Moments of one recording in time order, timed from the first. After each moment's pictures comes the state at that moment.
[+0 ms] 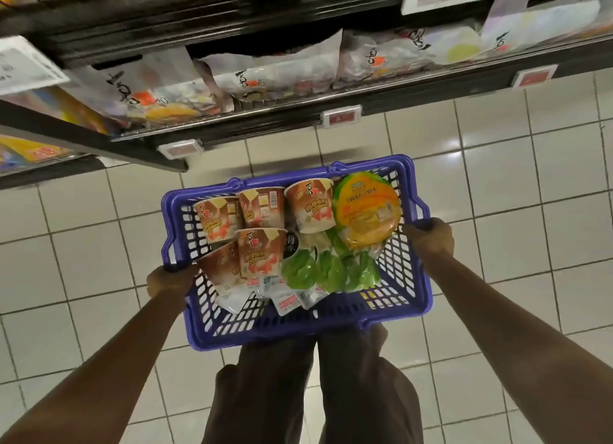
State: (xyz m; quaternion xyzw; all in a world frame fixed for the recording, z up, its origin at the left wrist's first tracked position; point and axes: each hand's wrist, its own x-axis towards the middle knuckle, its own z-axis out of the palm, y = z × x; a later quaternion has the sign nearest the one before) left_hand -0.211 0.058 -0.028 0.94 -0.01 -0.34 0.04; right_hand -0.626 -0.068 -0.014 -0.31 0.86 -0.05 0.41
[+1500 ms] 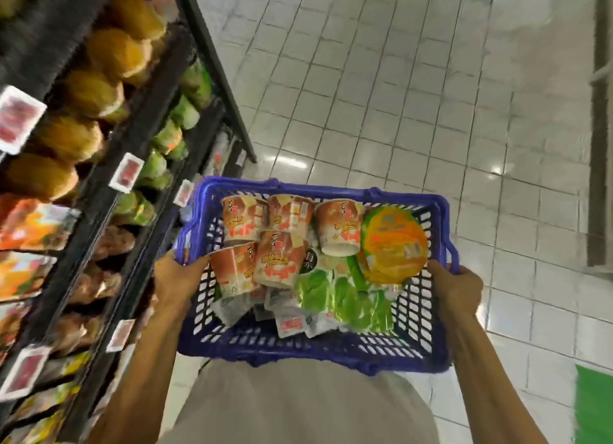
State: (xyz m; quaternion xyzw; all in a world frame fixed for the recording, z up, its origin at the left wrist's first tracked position) left_hand -0.785 -0.171 0.509 0.64 -0.65 -0.40 0.09; right_hand -1.024 0.189 0.524 0.26 0.86 -0.41 0.17
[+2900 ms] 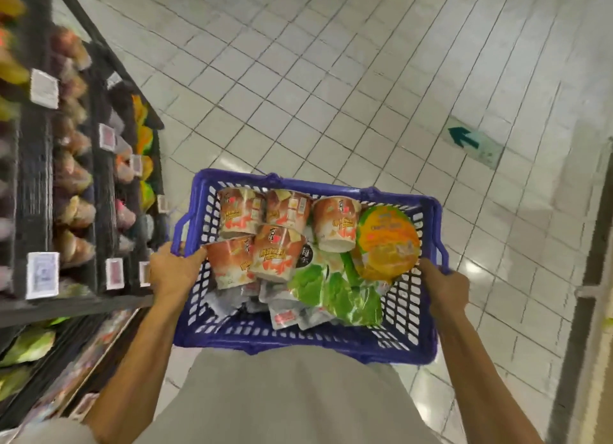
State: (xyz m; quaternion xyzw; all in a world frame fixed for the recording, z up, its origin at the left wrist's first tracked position) left_hand -1.505 -0.479 0.496 0.72 -0.58 -0.36 0.14; right_hand -1.827 -0.181 0.529 0.16 0.89 -0.37 0.20
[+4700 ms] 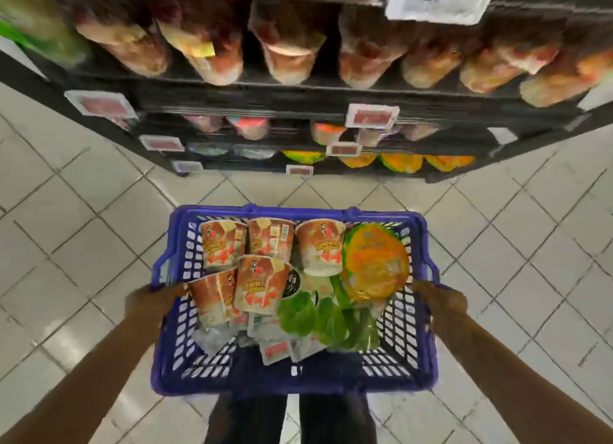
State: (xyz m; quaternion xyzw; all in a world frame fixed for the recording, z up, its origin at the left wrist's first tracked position) left_hand -1.666 -0.622 0.167 0.79 0.41 -0.30 0.34; right_hand -1.855 -1.043 0.180 -0.49 0.75 0.08 0.43
